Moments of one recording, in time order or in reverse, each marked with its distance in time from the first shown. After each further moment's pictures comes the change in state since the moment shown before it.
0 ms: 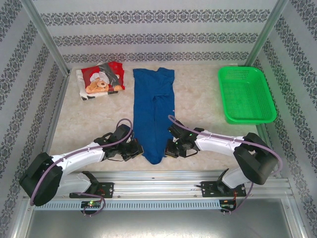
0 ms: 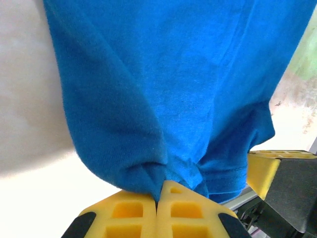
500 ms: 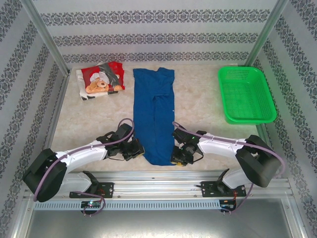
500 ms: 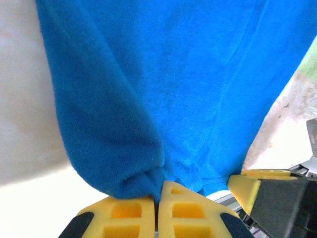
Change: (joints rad) left arm -0.001 0.052 0.013 0.010 0.016 -0.007; right arm 0.001 -0.023 -0.060 -0.143 -0.007 0.005
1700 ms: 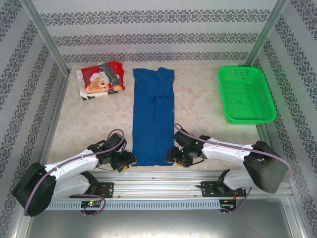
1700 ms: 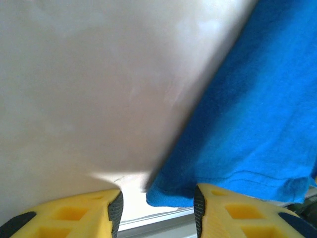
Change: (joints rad) left arm 0.032 -0.140 -0.141 -0.194 0.016 -0.021; right arm 0.041 -0.100 -0.082 0.124 0.031 0.045
